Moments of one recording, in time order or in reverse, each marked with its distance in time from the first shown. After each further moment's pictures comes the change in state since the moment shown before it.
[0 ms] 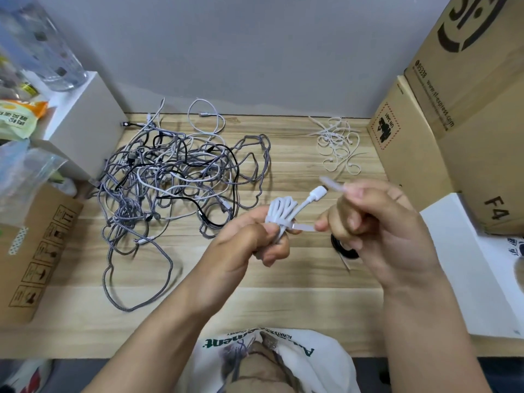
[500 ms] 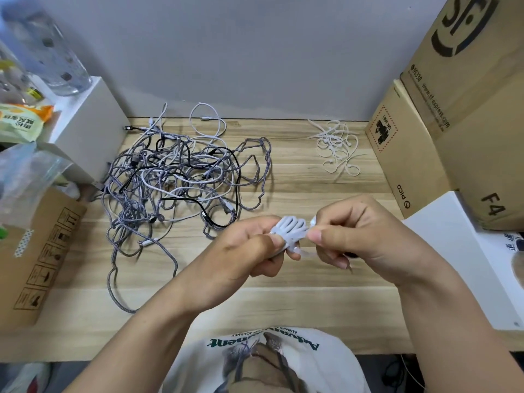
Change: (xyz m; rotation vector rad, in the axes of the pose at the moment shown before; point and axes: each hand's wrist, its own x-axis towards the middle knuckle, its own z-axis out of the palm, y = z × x) left_hand -0.015 0.014 -0.009 0.153 -0.143 -0.032; right_hand -0.001 -0.007 0.008 -0.339 -0.329 0.235
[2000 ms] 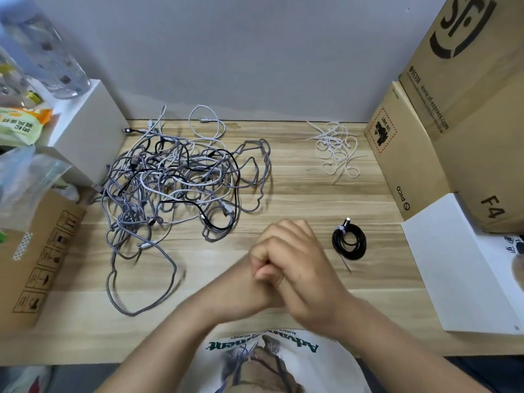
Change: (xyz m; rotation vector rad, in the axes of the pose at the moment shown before) left_hand 0.004 -0.046 0.008 0.390 -0.053 -0.183; right_hand 0.017 0.053 0.051 -0.812 0.256 -0.654
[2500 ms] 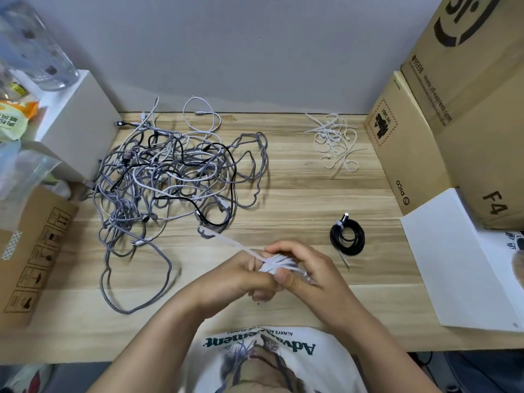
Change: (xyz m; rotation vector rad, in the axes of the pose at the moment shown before) left_hand 0.011 -0.019 -0.005 -0.462 -0.194 -0.034; right_hand -0.049 0.029 0.004 0.477 -0.069 0.672
